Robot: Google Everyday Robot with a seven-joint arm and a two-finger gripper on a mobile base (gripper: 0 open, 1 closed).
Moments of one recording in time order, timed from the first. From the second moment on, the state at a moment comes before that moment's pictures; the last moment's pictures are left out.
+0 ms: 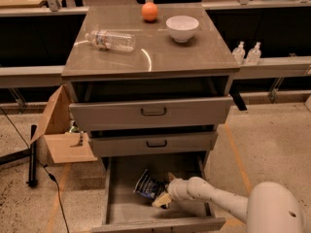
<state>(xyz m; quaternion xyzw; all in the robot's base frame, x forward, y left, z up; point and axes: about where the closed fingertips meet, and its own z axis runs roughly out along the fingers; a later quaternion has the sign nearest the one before) 0.599 -0.041 0.180 -0.45 0.80 0.21 0.33</state>
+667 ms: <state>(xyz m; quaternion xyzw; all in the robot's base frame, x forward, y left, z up) 0.611 -0.015 0.134 -0.46 0.80 0.23 0.31</state>
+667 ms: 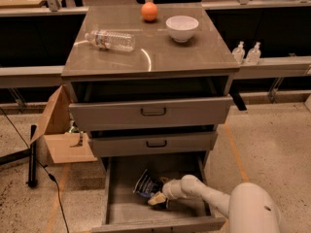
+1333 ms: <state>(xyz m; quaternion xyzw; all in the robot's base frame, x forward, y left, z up) 0.616 -0.012 0.140 -0.47 0.79 0.24 0.32</state>
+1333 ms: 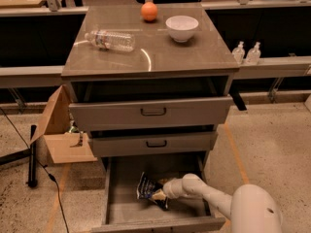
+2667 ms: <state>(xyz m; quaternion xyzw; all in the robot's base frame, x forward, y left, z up) 0.576 -0.071 0.381 -0.54 0.75 0.13 0.36</state>
